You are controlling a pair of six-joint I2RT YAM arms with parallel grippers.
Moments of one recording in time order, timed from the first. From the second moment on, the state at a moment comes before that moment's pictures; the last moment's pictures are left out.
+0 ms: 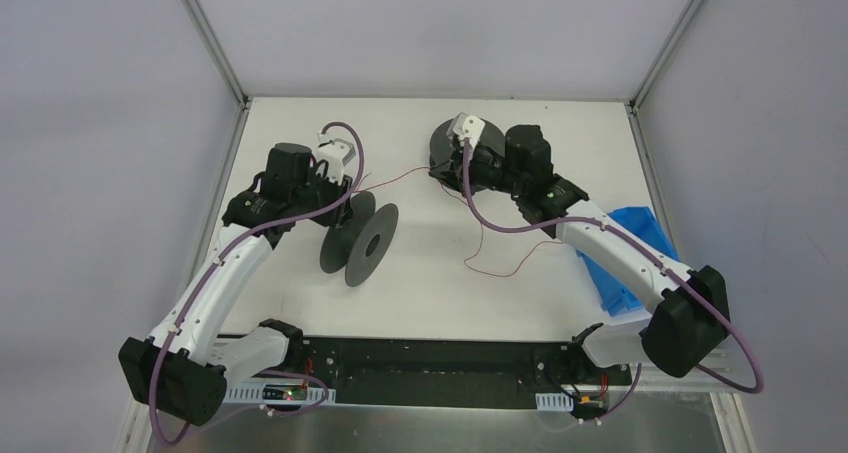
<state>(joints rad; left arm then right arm) -0.31 1.06 1.03 -0.73 0.24 0.06 0.65 1.36 1.11 0.03 -0.52 -0.23</state>
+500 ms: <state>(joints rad) -0.31 0.77 0.88 -0.61 0.16 0.00 0.69 1.45 1.14 0.02 -0.61 0.01</state>
